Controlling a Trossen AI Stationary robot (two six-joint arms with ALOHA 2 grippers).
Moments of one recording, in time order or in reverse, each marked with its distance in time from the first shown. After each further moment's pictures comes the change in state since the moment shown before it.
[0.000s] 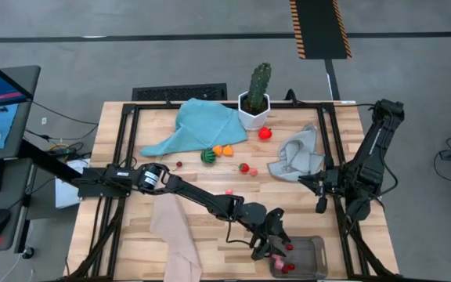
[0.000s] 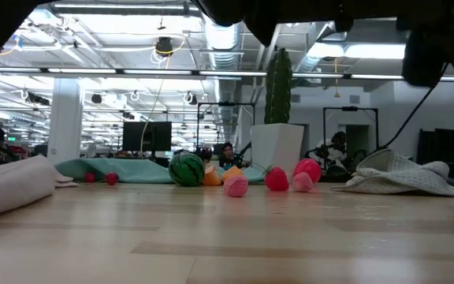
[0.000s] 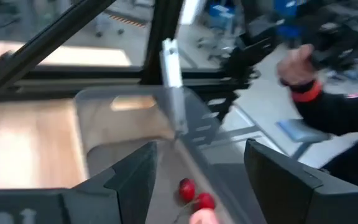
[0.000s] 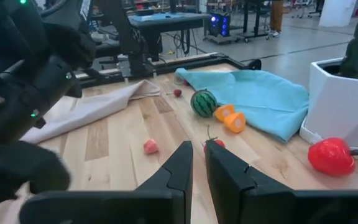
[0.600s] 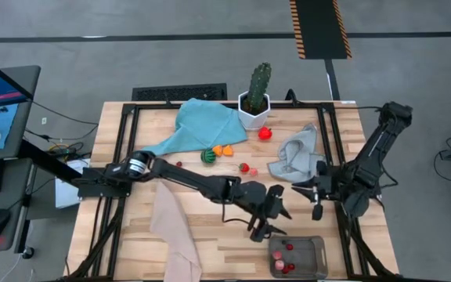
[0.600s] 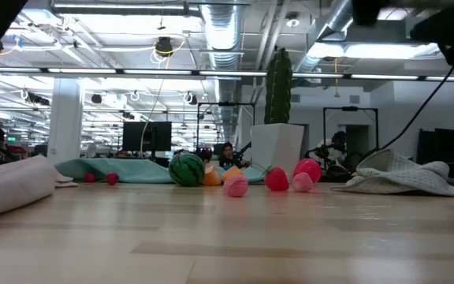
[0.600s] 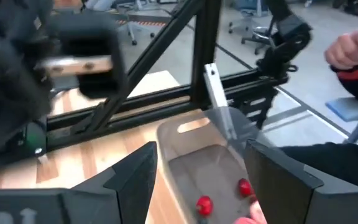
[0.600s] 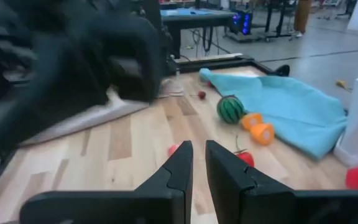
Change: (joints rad) left arm 0.074 -0.199 -0.004 -0.277 -0.084 0.256; right arm -0.130 0.065 0.001 0.414 -0.176 -0.413
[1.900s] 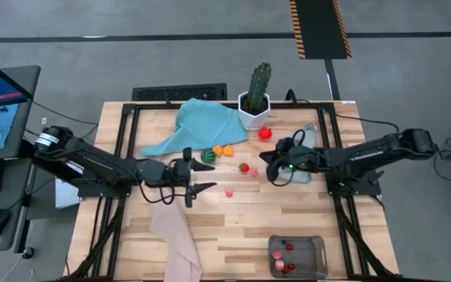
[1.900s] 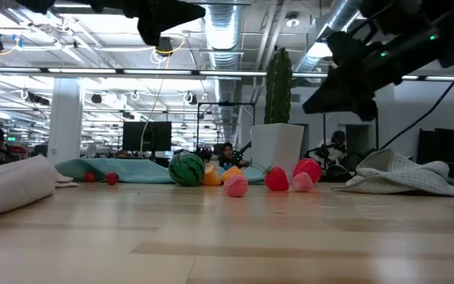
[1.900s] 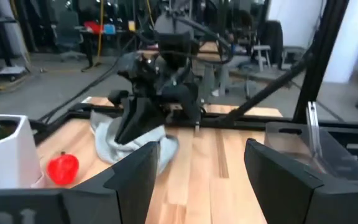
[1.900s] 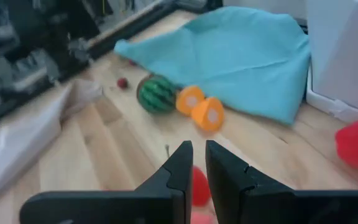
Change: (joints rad) left arm -0.025 -0.981 -1.256 0.527 -0.574 -0.117; right arm -0.967 0.389 0.042 0.393 -0.758 0.021
